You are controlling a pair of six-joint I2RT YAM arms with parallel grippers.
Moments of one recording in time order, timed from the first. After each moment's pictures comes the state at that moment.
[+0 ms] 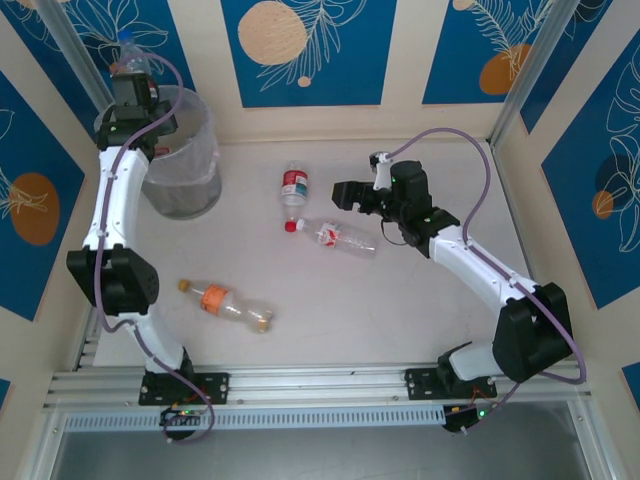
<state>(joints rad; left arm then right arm) 0.06 1.84 2.01 -0.73 -0.28 -0.16 0.43 1.38 1.03 -0.08 -0.26 0.44</state>
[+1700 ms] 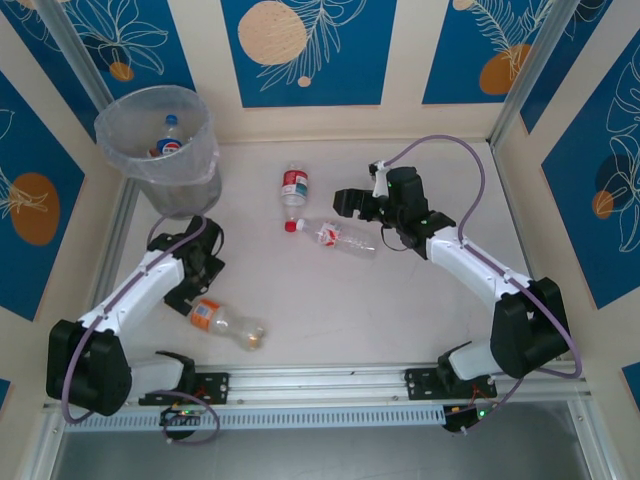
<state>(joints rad) -0.26 1.22 0.82 -1.06 -0.22 -1.32 0.43 1.40 1.01 -0.12 -0.24 0.45</state>
